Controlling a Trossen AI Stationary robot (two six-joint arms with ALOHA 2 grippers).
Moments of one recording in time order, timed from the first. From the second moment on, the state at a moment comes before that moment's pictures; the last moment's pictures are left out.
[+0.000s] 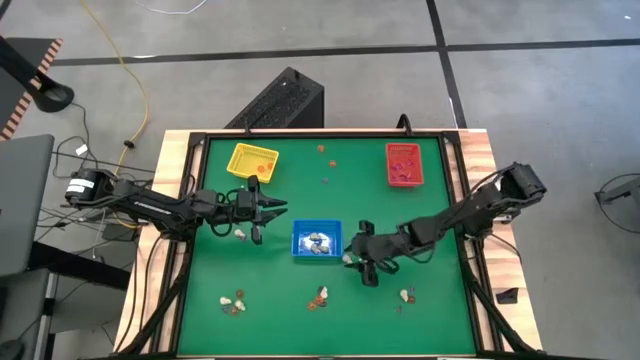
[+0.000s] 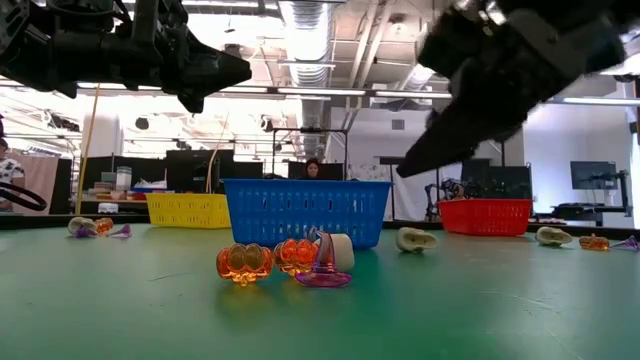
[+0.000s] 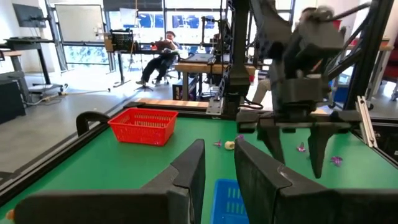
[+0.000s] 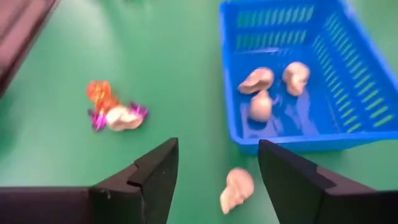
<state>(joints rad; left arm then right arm) -0.01 1.13 0.22 1.05 -0.16 0.00 0.33 1.51 0.72 0.15 0.20 0.30</state>
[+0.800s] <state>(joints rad) -0.01 1.13 0.22 1.04 -0.16 0.00 0.45 1.87 0.54 0.88 0.61 0.39</state>
